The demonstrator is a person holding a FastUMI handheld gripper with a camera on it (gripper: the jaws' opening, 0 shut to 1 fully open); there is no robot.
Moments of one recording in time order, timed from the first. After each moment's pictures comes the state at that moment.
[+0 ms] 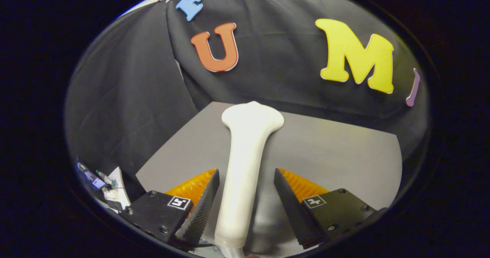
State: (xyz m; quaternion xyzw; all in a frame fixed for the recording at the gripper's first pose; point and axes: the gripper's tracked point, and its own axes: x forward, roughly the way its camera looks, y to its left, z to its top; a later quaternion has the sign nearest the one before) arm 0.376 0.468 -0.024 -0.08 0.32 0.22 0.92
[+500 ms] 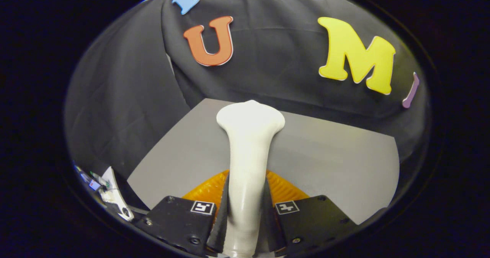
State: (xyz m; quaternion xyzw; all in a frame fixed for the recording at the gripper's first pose) arm 0.385 0.476 -0.025 -0.08 0.32 0.18 0.93
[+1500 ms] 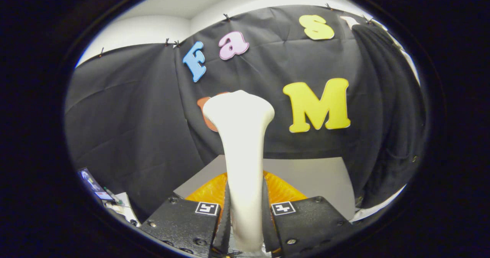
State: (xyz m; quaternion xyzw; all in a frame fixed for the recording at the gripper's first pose) arm 0.210 0.367 0.110 0.00 0.07 0.20 0.98
